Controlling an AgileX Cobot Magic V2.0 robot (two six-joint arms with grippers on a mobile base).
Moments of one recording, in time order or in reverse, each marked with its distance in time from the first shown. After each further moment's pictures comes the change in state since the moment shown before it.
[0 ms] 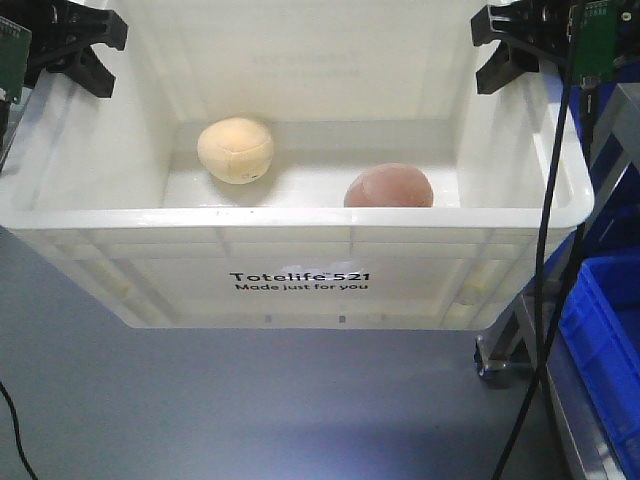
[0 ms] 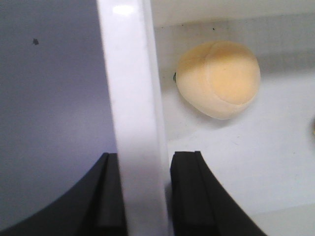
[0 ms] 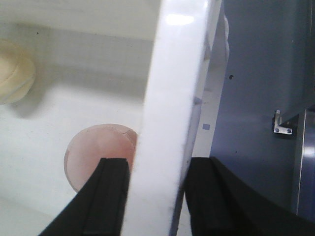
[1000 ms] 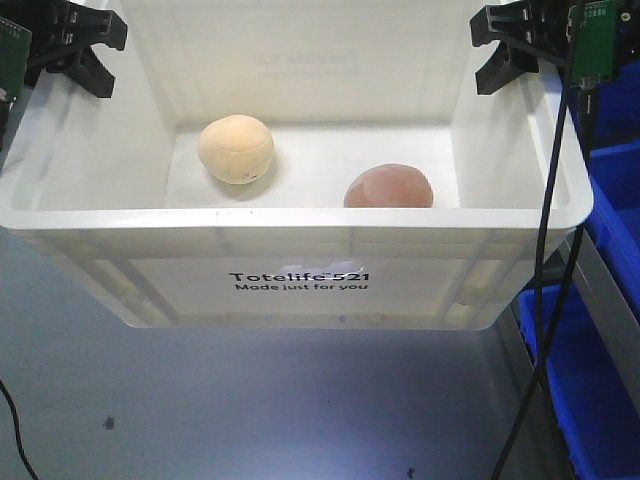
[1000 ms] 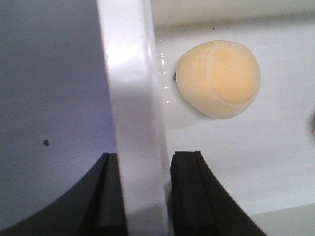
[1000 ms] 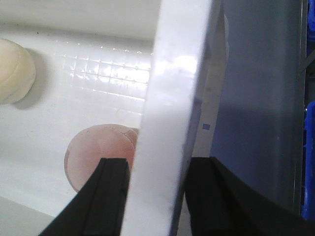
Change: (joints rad) left arm 0.000 0.000 0.000 0.000 0.000 0.000; right arm 0.000 0.000 0.000 0.000 0.000 0.000
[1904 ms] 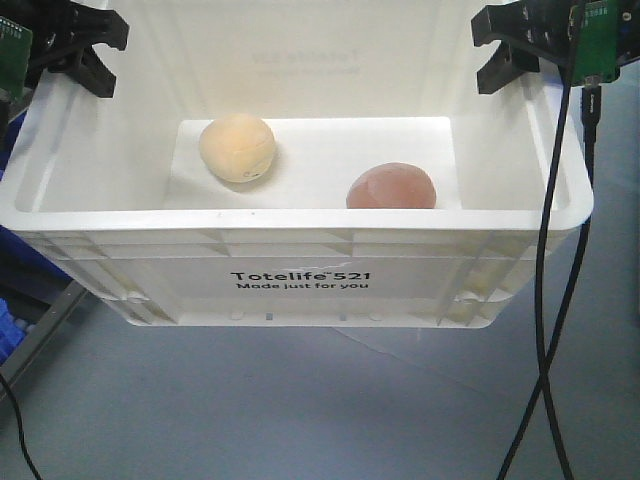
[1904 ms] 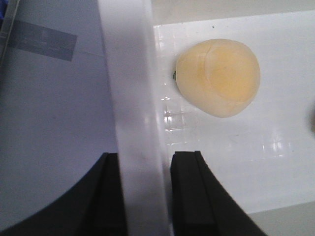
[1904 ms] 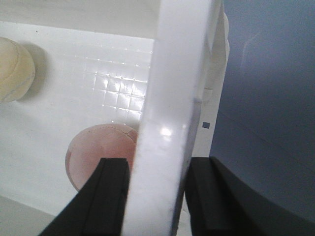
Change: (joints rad) left arm 0.000 0.000 0.000 -0.002 -0.004 0.000; right arm 0.000 0.000 0.000 -0.003 -0.001 0.000
